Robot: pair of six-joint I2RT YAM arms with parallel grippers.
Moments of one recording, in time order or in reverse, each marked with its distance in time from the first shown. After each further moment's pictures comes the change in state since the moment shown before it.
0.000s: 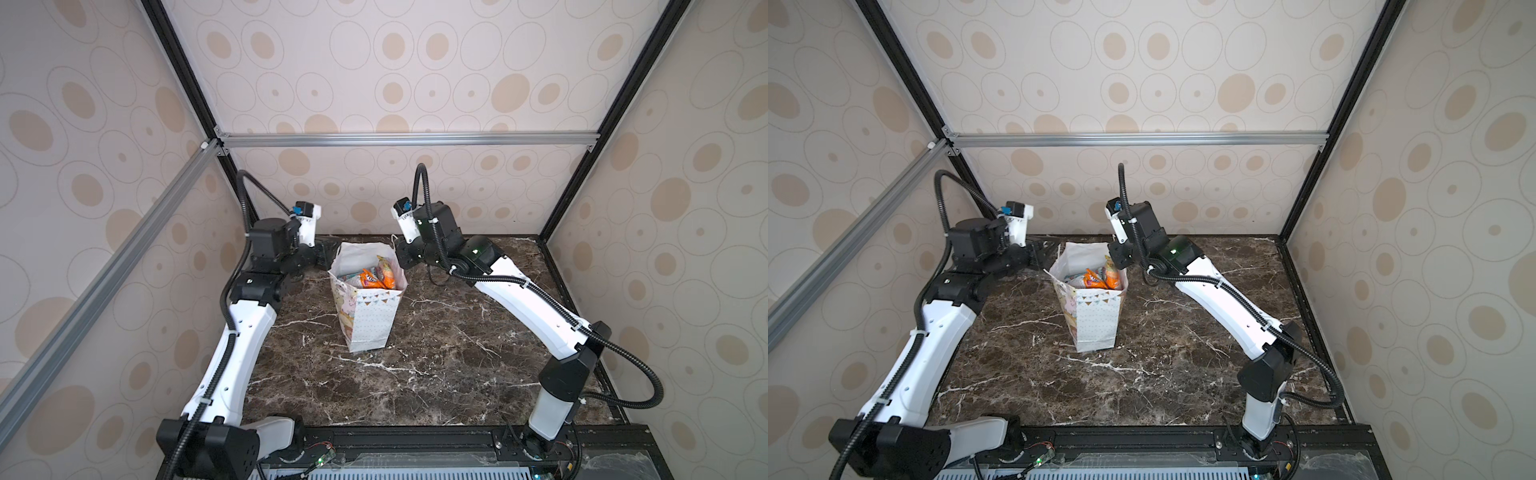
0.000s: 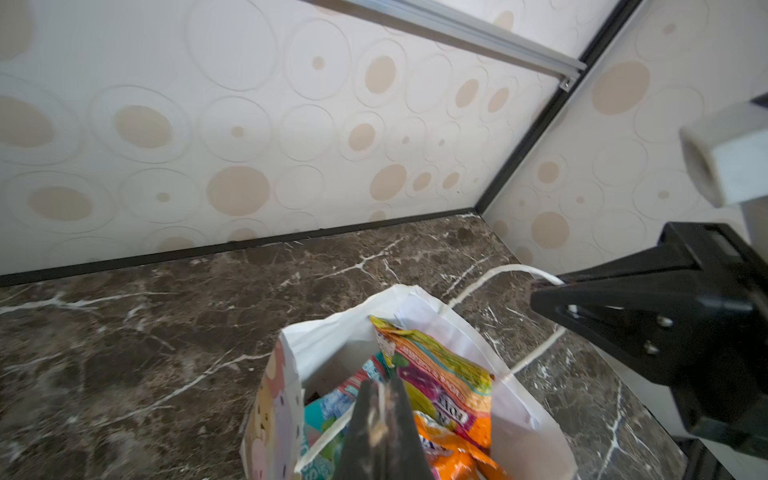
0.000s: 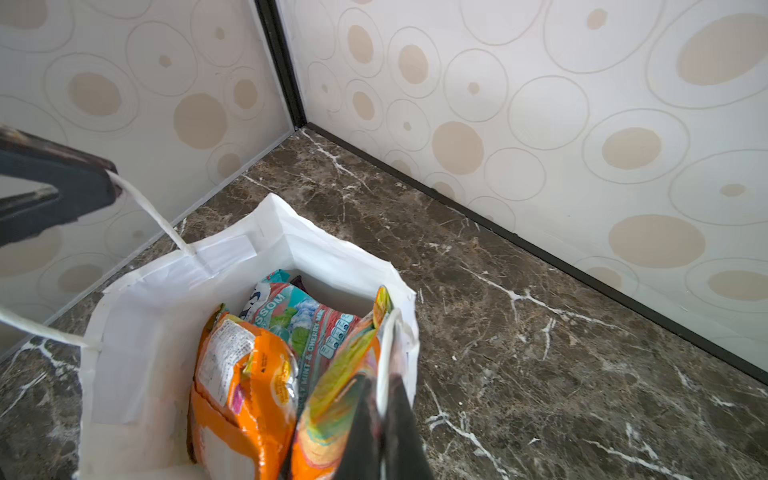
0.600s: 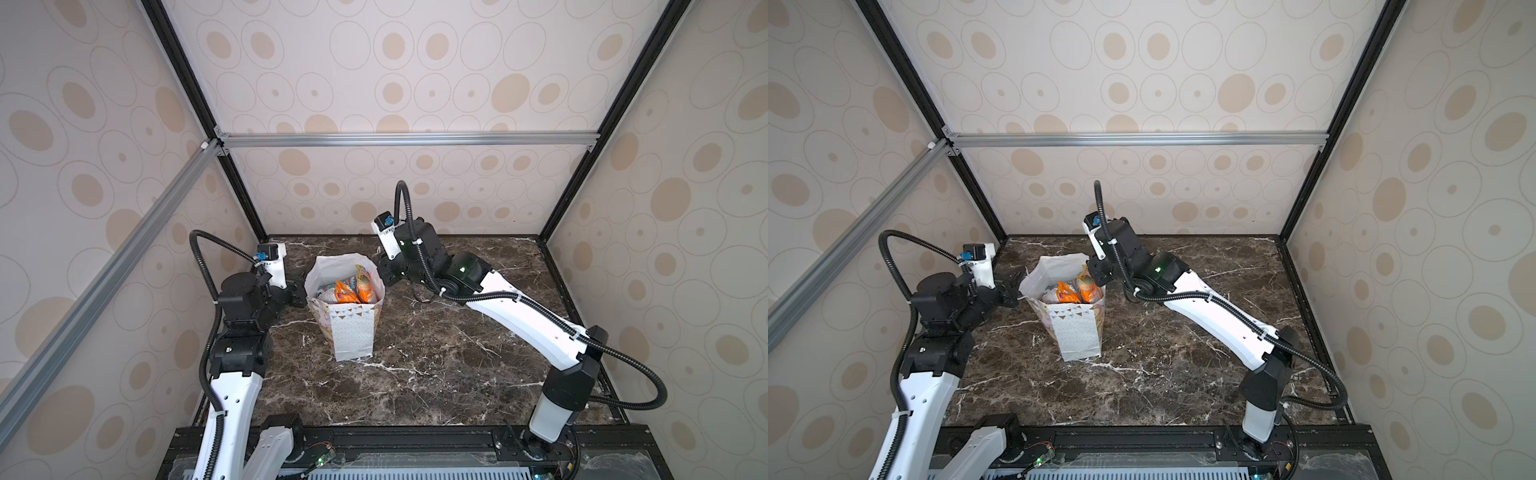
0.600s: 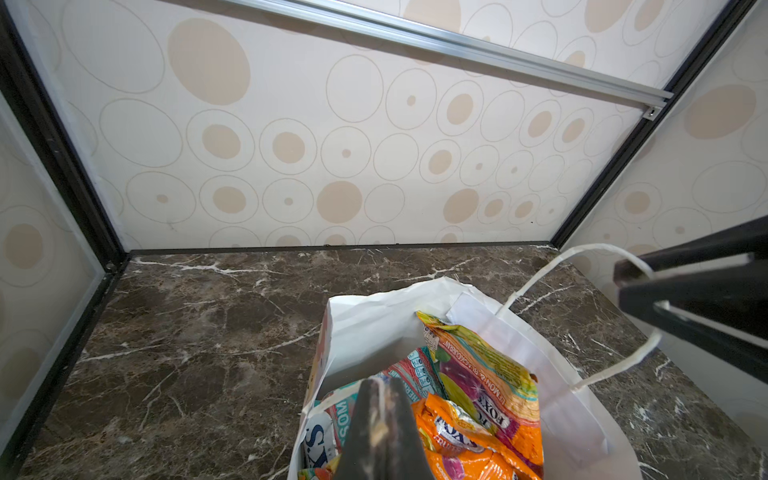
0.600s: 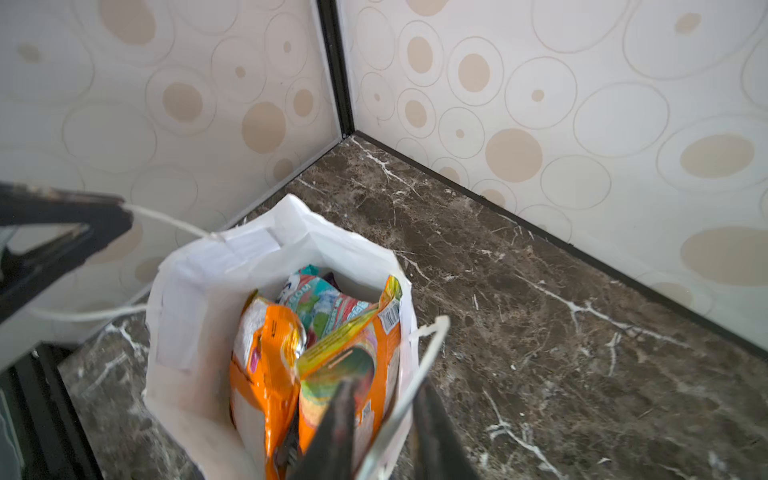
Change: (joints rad) left arm 0.241 -0.442 -0.449 0.116 -0.074 0.018; right arm 0.146 0.019 -0.013 0.056 0.041 0.082
